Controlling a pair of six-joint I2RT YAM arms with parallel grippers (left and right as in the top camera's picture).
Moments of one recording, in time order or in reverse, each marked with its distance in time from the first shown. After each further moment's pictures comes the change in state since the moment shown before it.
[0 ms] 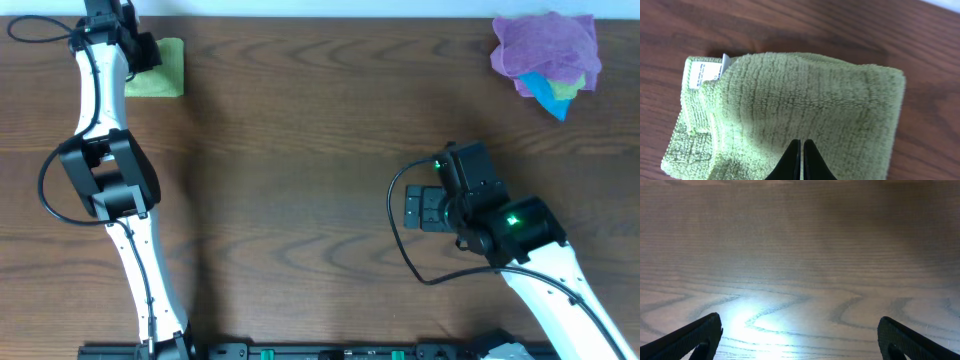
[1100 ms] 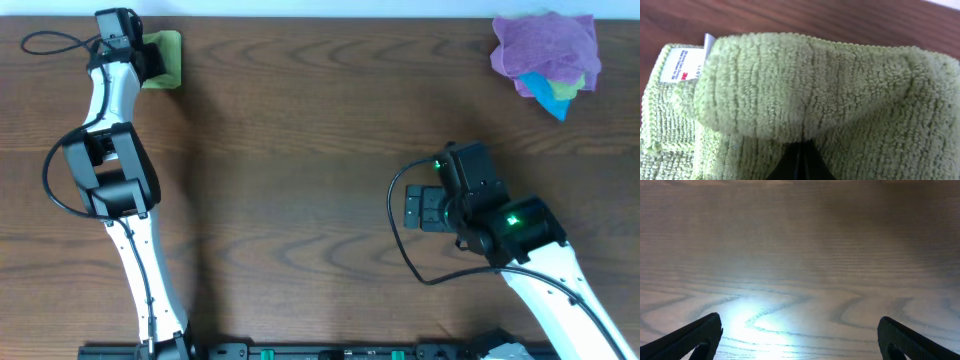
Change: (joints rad) left arm 0.000 0.002 -0.235 0.395 -0.056 0.001; right arm 0.000 0.000 0.000 0.000 -0.001 0.000
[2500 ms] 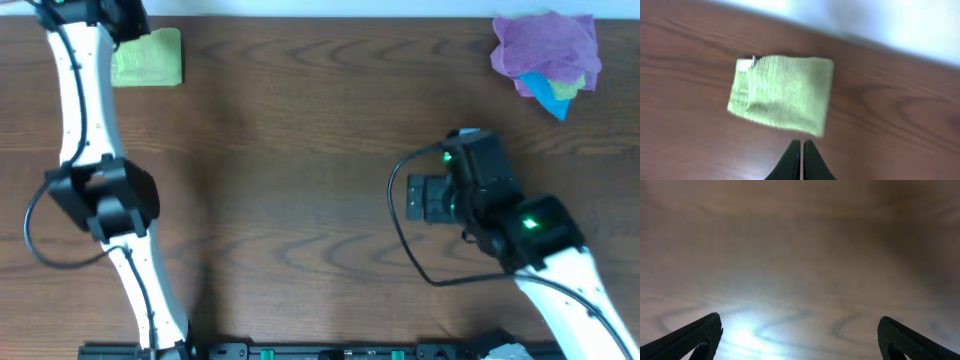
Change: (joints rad) left arm -0.053 -0.285 0.360 -0.671 0.015 0.000; right arm 0.000 -0.030 0.129 -0.023 0.014 -0.069
